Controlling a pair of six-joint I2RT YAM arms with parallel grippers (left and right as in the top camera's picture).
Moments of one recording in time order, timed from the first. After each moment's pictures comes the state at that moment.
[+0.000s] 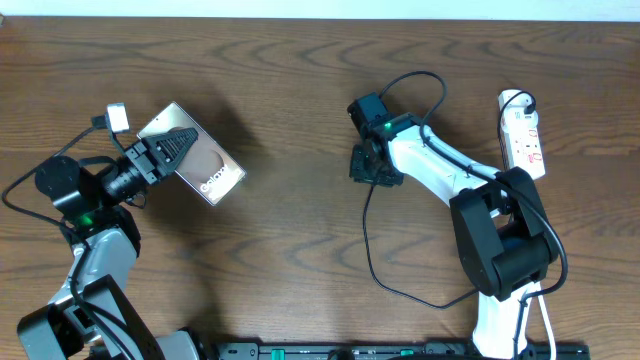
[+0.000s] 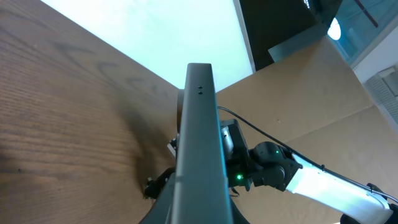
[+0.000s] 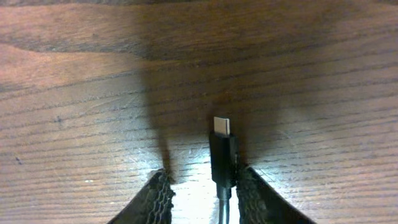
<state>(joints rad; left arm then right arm) 0.48 1.47 0.58 0.91 1.38 -1.06 0.48 2.05 1.39 -0.74 -0.02 0.65</state>
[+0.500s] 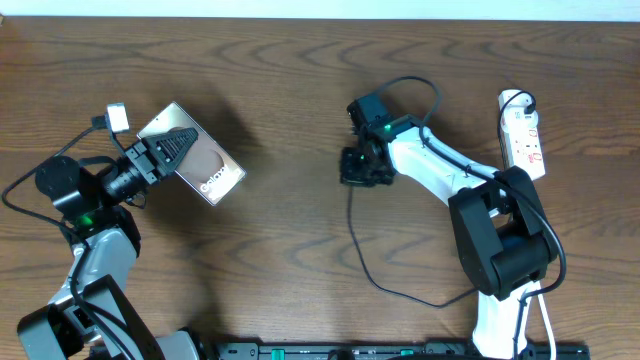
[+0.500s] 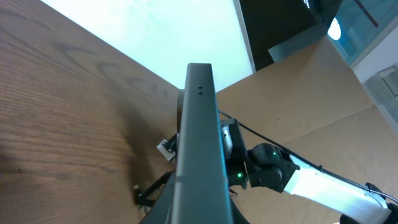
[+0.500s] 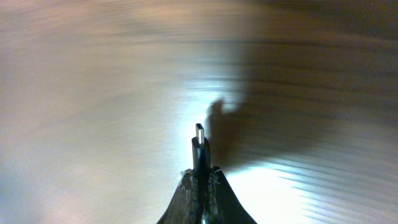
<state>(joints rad) 0.48 1.47 0.58 0.91 1.38 -1.06 0.48 2.06 1.37 -0.63 -0.33 0.49</state>
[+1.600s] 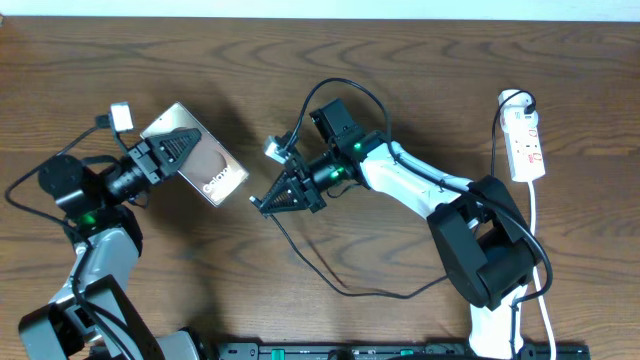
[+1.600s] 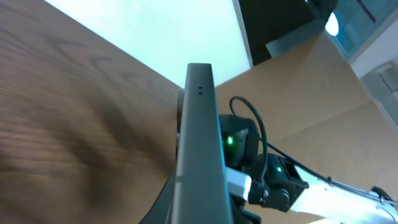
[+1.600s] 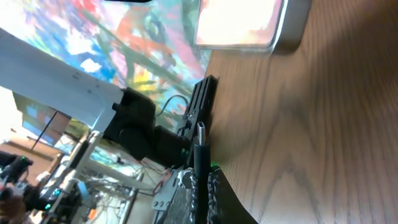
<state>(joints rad) 0.46 1.47 0.58 0.91 1.39 -1.07 0.63 2.06 1.37 -0.32 -1.38 -0.22</state>
